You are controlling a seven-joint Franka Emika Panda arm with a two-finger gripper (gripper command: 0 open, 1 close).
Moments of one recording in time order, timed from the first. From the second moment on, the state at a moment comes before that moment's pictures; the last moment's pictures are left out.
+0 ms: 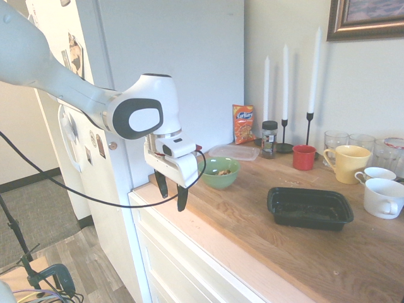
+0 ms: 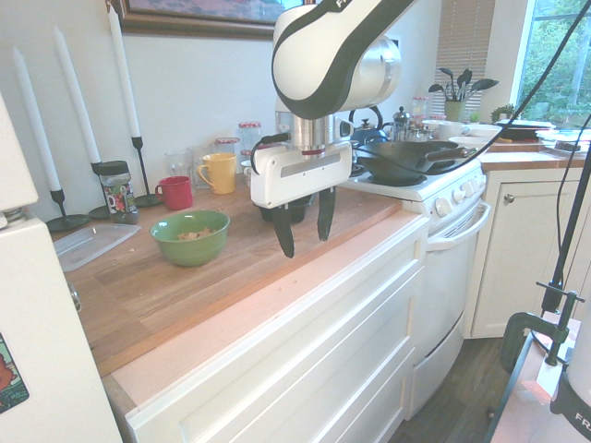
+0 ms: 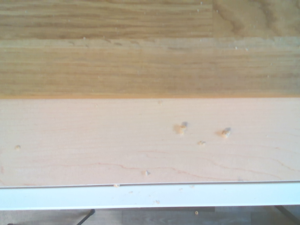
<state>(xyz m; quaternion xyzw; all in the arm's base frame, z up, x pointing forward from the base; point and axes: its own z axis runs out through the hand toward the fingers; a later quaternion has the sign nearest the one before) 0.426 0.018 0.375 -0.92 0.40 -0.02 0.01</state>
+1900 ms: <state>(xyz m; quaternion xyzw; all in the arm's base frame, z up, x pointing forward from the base) 0.640 0.155 0.364 -0.95 0.29 -0.07 -0.02</state>
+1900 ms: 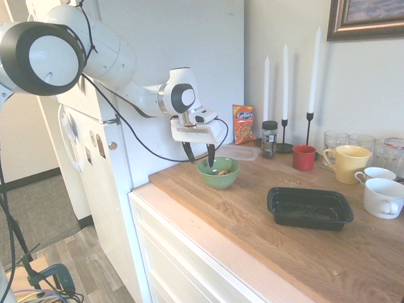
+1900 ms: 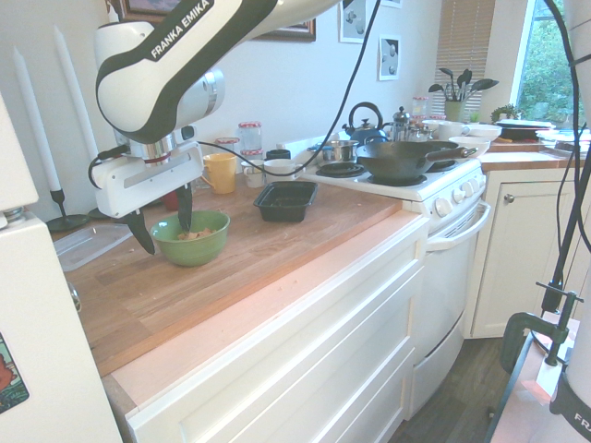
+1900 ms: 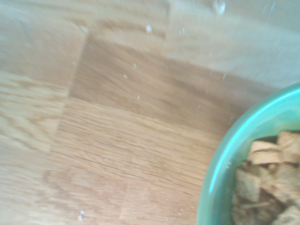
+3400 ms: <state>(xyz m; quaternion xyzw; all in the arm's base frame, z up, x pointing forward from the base) 0.661 0.105 0.338 -0.94 0.32 -0.03 -0.04</state>
